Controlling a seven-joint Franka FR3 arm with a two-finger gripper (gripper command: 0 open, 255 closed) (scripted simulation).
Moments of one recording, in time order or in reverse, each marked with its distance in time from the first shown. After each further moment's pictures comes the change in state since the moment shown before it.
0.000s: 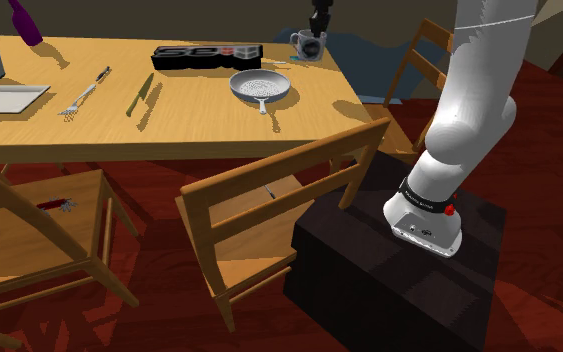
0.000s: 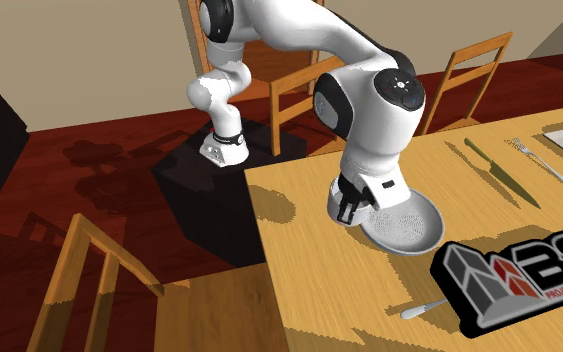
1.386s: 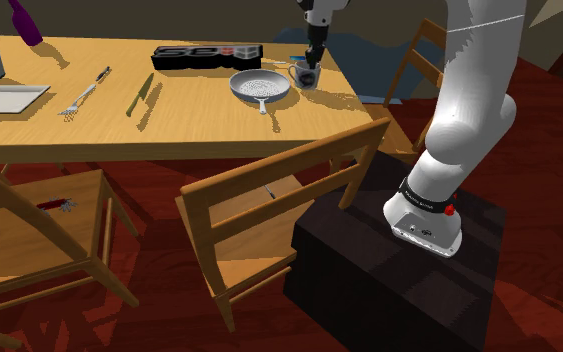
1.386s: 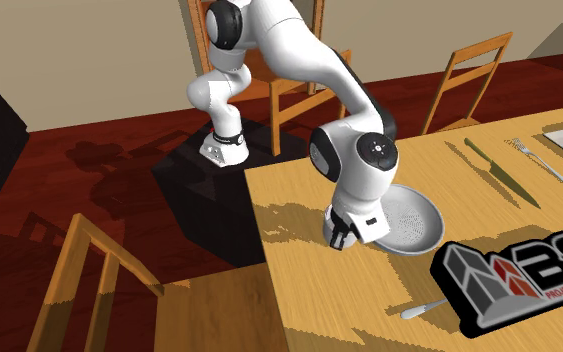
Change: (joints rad) arm 0.004 0.065 0.014 -0.190 0.028 0.251 -0.024
